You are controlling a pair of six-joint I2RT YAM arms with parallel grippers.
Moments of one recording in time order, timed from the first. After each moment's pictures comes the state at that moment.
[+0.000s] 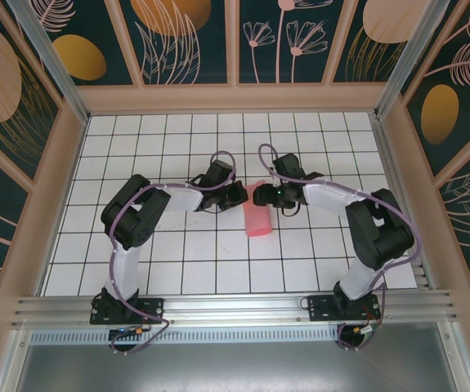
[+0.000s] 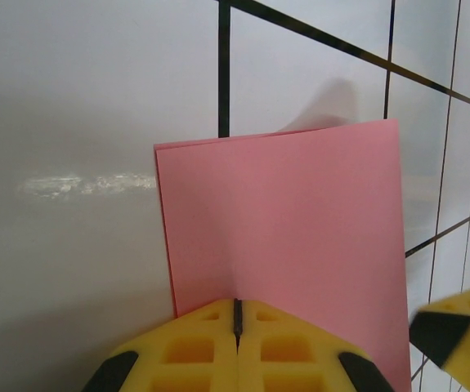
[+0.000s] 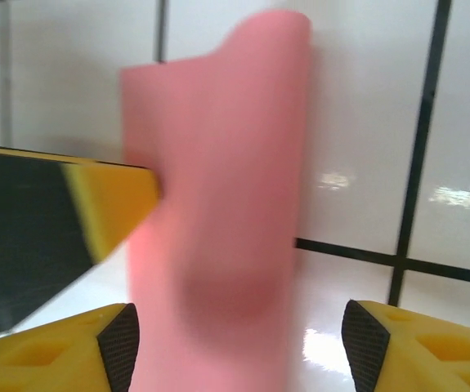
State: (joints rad) left arm -0.64 2.06 1.12 0.12 0.35 -0.94; right arm 0.49 1.67 0.97 -0.35 -0.24 0.46
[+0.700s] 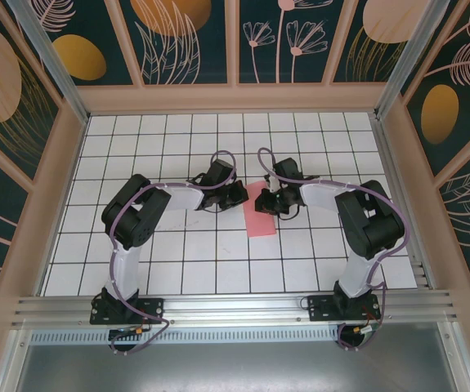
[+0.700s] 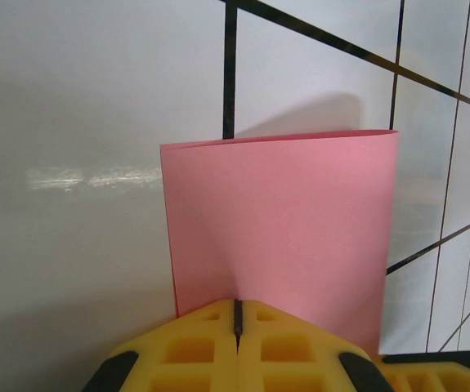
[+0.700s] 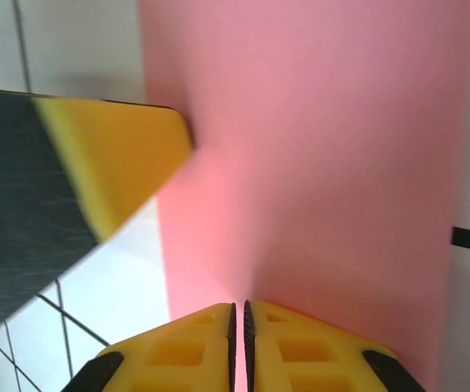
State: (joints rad) left arm -0.64 2.06 1.14 0.09 0.34 -0.95; right arm 0.46 1.79 0.94 -0.27 -0.47 0.51
